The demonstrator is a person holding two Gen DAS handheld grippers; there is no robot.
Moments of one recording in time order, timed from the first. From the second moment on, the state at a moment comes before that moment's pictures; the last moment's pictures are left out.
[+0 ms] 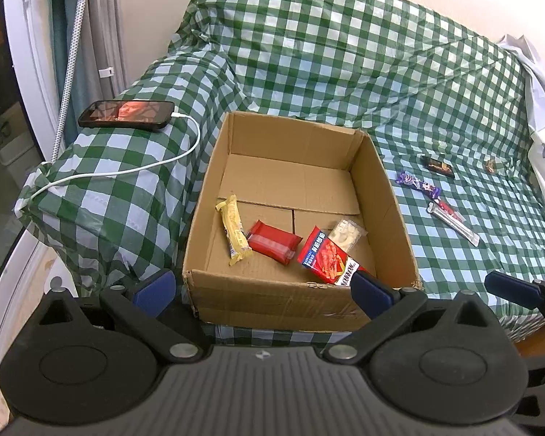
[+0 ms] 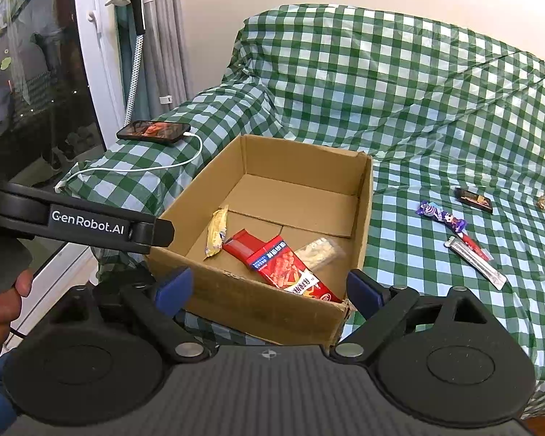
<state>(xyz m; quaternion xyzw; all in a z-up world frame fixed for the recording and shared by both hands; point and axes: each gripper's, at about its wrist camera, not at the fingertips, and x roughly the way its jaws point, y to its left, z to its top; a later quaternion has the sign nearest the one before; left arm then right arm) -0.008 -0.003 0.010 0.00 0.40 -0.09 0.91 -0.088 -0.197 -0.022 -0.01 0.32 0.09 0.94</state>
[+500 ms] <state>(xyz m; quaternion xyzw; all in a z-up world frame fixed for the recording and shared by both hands) -0.009 -0.005 0.008 0.00 0.40 -0.09 0.91 -0.089 -0.199 -0.026 0.00 0.33 0.08 0.94</state>
